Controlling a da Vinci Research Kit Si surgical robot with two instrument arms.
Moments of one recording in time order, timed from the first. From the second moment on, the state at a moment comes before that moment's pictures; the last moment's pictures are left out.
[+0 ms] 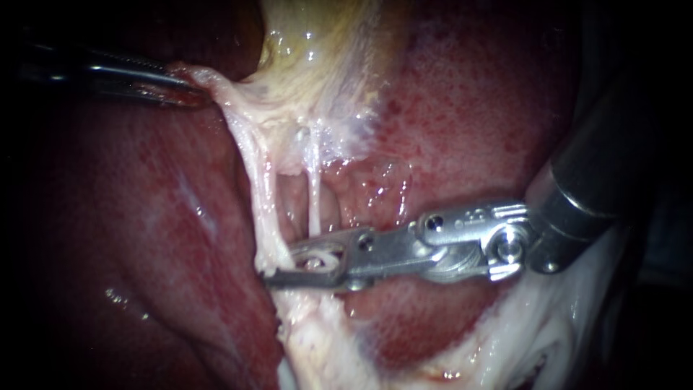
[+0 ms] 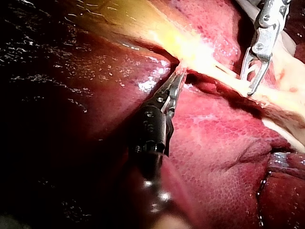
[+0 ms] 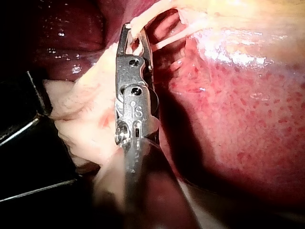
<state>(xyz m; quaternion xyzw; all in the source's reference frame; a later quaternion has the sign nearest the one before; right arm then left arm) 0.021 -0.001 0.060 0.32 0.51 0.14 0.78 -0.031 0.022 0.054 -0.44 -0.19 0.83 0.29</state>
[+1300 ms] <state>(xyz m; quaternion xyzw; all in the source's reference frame) 0.022 -0.002 0.064 0.44 0.53 0.19 0.70 -0.031 0.022 0.054 -0.44 -0.19 0.83 0.29</state>
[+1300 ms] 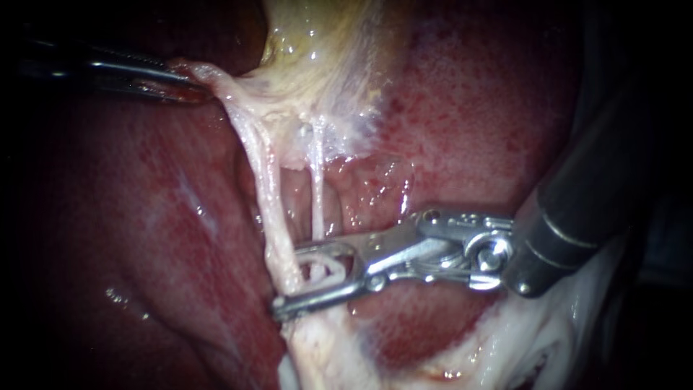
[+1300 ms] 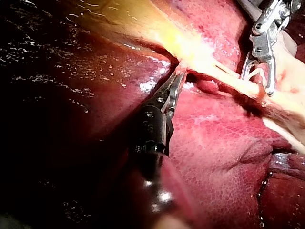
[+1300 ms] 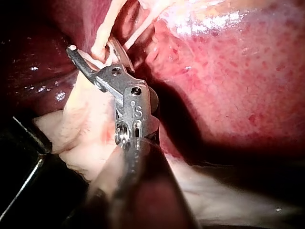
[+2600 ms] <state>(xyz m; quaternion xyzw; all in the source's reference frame) 0.025 -0.003 0.066 0.49 0.53 0.19 0.66 -0.031 0.022 0.054 -0.44 -0.19 0.83 0.29</state>
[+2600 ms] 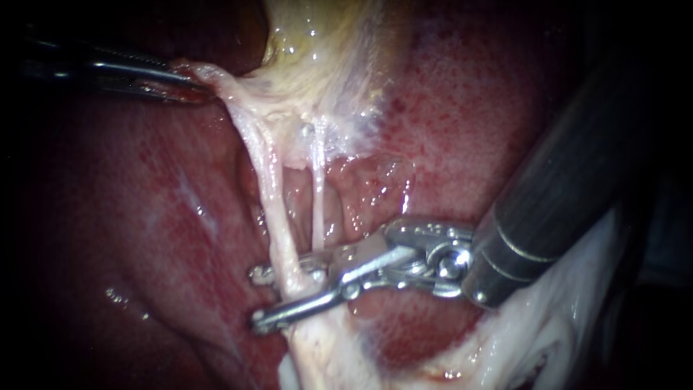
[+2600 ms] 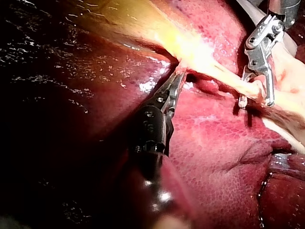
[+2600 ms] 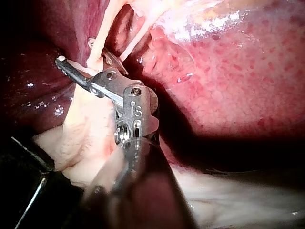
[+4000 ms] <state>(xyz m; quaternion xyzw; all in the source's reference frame) 0.025 -0.002 0.061 0.52 0.51 0.21 0.65 -0.031 0.022 0.054 -0.44 -0.19 0.83 0.29</state>
